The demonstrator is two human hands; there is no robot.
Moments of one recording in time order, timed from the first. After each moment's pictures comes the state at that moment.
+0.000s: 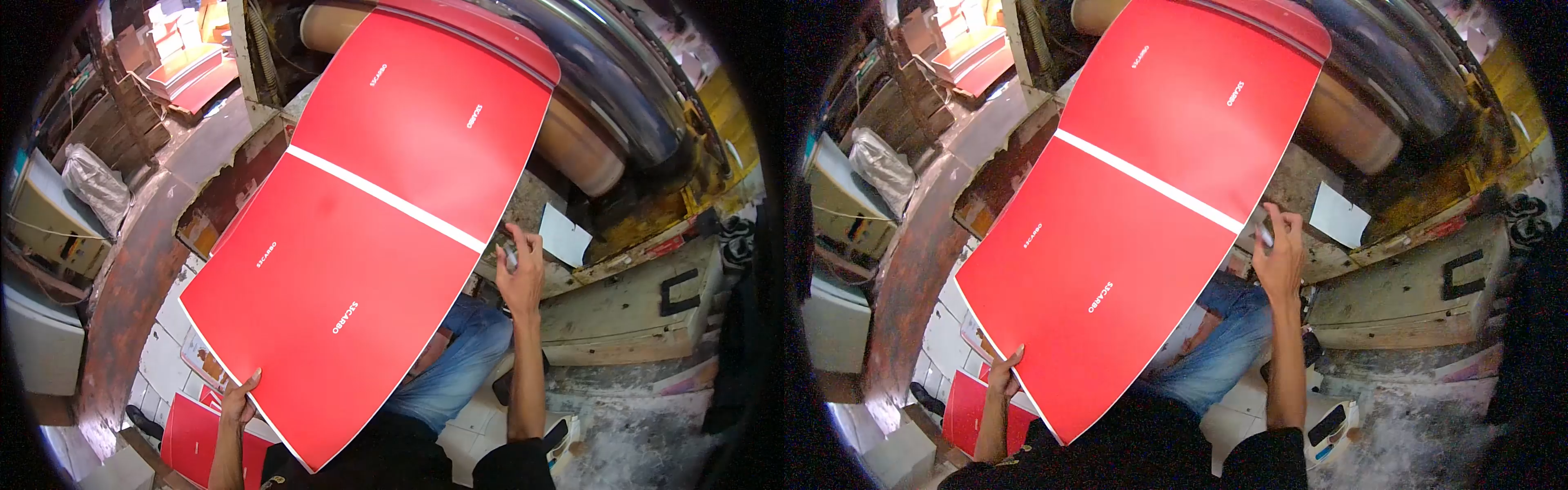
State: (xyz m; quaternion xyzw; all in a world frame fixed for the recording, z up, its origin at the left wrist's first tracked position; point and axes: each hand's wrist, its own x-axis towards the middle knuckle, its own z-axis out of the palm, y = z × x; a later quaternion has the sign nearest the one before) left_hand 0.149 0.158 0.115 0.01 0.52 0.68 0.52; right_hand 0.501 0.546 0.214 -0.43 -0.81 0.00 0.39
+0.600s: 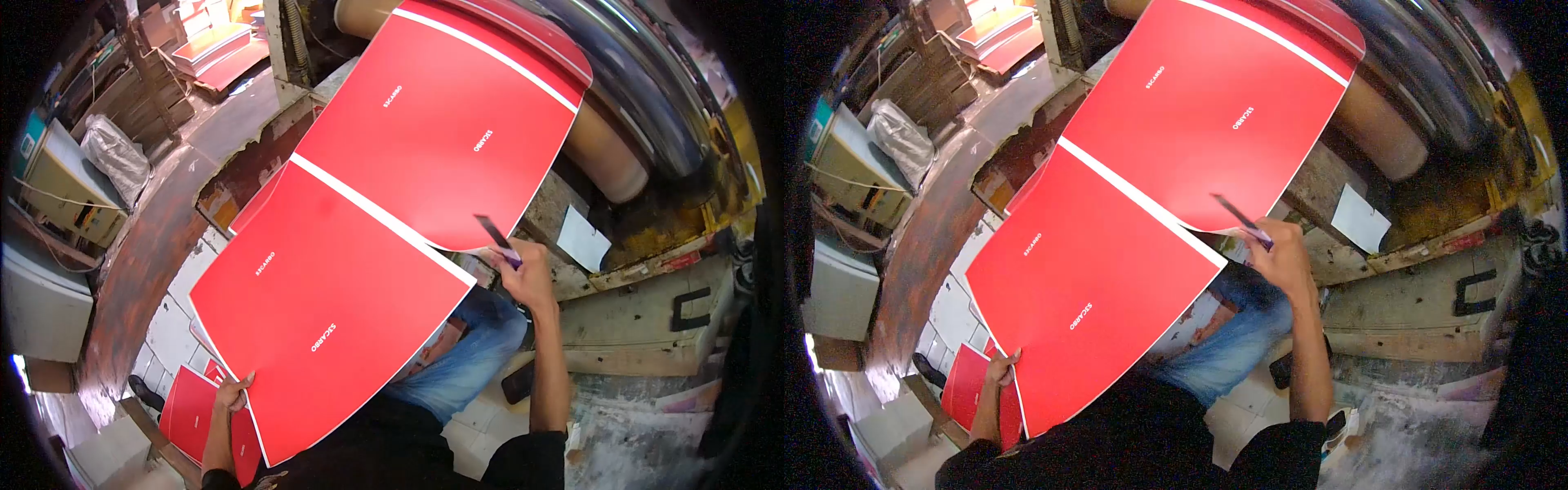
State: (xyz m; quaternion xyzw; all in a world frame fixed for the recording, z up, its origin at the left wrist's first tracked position) left_hand 0.106 0.052 0.037 0.01 0.55 0.64 0.53; right_hand 0.477 0.531 0.245 -0.32 -0.88 0.24 0.25
